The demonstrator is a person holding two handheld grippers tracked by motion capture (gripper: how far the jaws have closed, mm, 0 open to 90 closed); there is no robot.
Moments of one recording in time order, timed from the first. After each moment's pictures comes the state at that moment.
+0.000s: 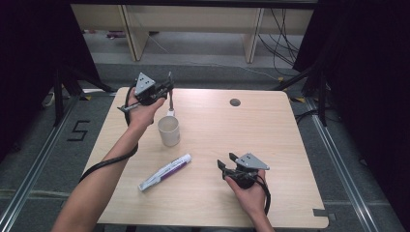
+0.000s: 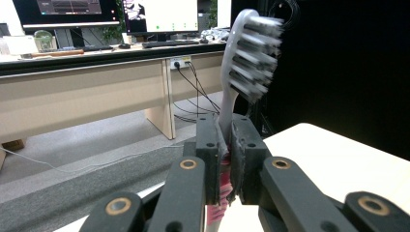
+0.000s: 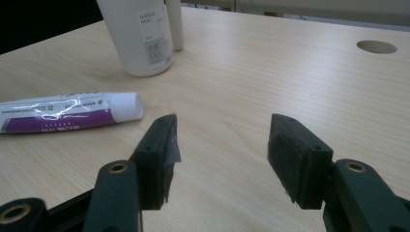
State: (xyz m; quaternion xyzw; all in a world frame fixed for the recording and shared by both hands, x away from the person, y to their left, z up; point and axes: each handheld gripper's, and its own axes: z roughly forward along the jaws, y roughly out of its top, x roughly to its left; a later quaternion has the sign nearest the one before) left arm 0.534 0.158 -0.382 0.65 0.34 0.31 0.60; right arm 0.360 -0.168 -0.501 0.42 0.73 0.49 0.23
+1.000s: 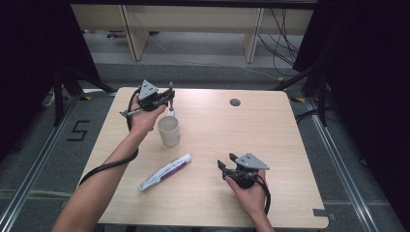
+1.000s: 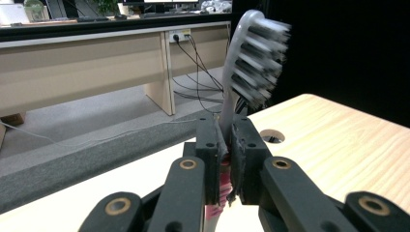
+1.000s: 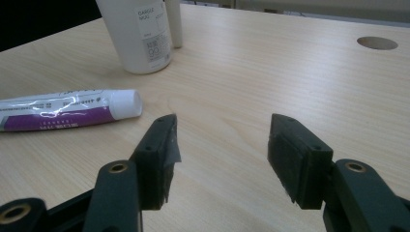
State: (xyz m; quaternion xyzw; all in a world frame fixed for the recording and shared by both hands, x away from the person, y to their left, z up) left arm 0.534 0.157 -0.409 0.68 0.36 0.29 0.56; right arm 0.361 -0.169 -0.502 0.41 0.73 0.49 0.23
